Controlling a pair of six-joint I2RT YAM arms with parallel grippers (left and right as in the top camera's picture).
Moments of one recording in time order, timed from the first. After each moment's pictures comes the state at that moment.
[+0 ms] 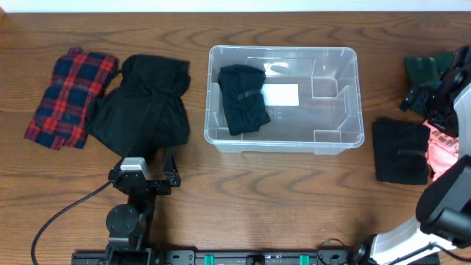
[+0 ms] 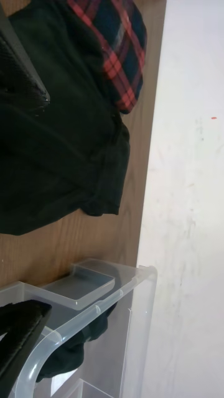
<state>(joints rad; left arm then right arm) -0.06 0.01 0.02 -0.12 -0.01 -0.15 -0.42 1.83 1.48 -1.02 0.08 0.22</state>
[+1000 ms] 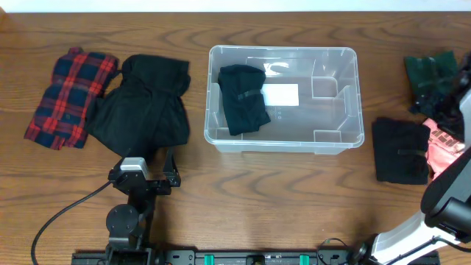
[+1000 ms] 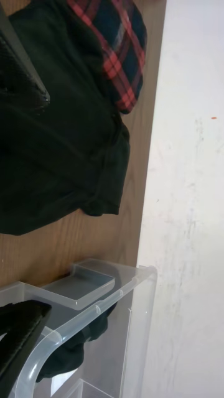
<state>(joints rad) -0.06 0.01 0.02 -0.12 -0.01 -0.15 -0.49 1.87 1.48 -0.96 0.17 0.26</state>
